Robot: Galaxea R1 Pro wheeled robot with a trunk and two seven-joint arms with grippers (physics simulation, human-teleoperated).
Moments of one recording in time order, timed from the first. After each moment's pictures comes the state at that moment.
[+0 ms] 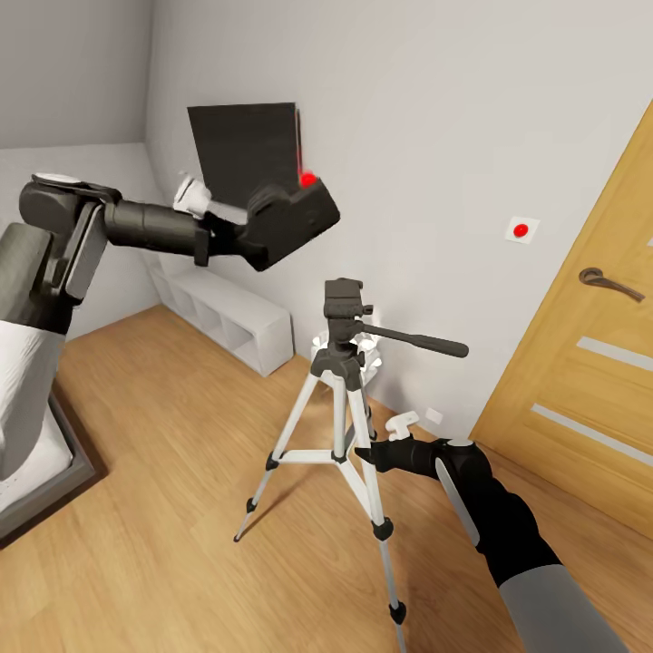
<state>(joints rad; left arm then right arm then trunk) -1.48 0.33 -0.33 -1.13 0.22 0.78 -1.32 -0.60 -0.04 0.17 -1.17 -0.04 0.69 0.52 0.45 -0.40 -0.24</state>
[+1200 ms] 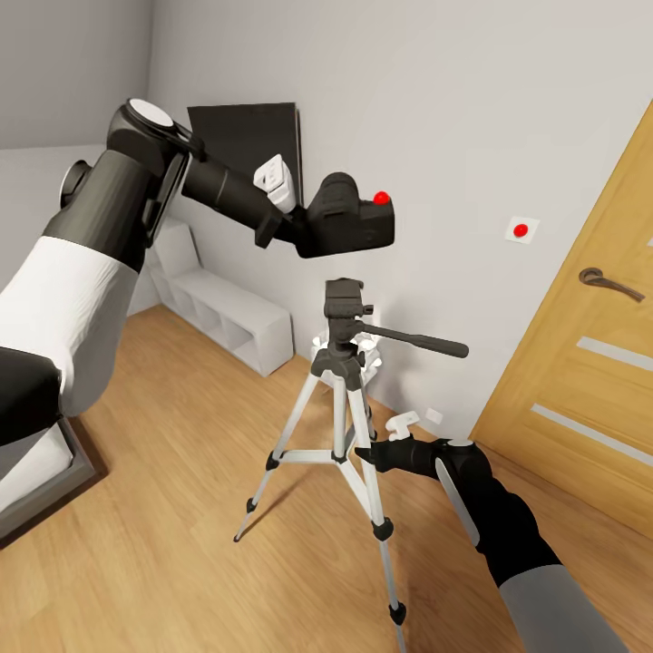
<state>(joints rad) -1.71 0.05 -0.34 -0.88 -0.33 0.55 -1.52 -0.60 -0.04 0.17 -1.17 -0.05 0.70 0.51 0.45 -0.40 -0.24</state>
